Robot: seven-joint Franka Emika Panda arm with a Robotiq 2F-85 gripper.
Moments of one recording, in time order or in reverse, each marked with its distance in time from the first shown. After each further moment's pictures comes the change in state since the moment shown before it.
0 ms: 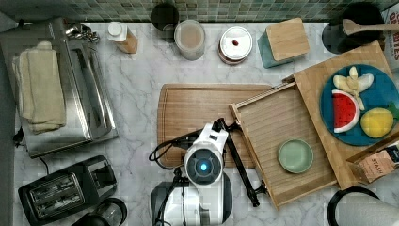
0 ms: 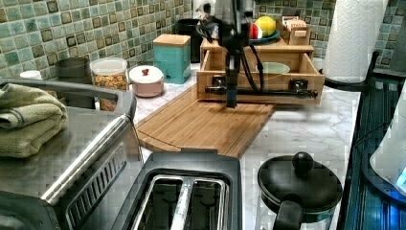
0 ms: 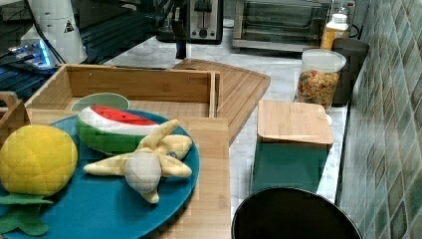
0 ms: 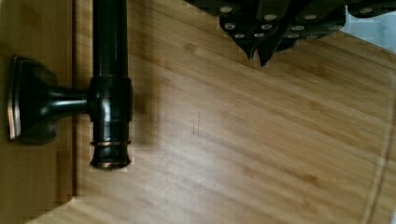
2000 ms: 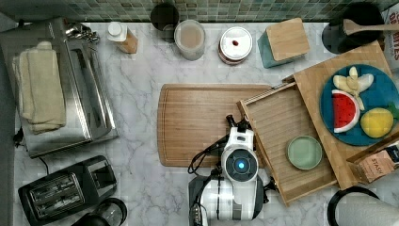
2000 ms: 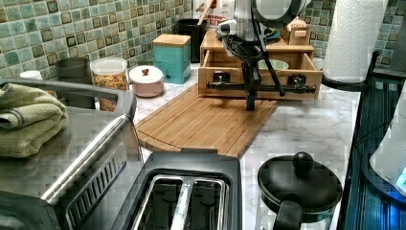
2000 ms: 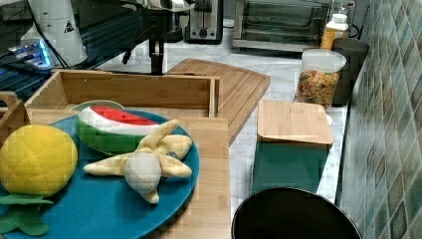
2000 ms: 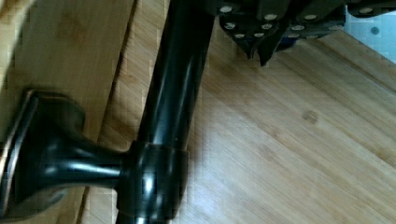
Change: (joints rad) arm -0.095 0.148 -0.148 0.002 -0.133 0.103 -0.357
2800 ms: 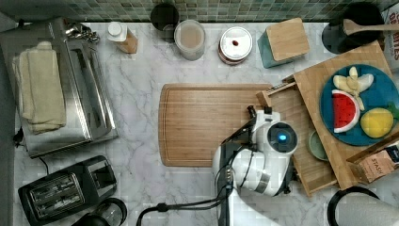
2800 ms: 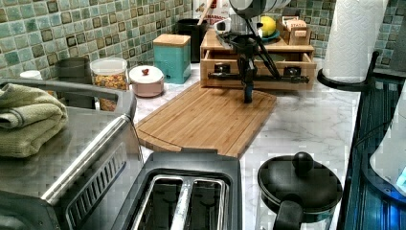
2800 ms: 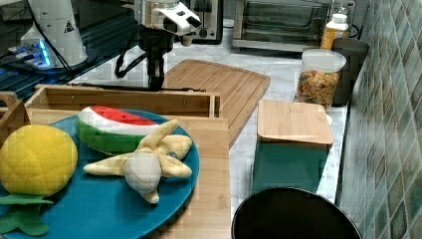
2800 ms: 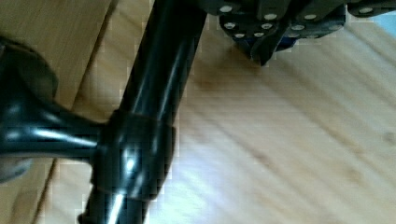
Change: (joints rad) arm -0.049 0.182 -0.099 0.248 0.177 -0.142 -0.355
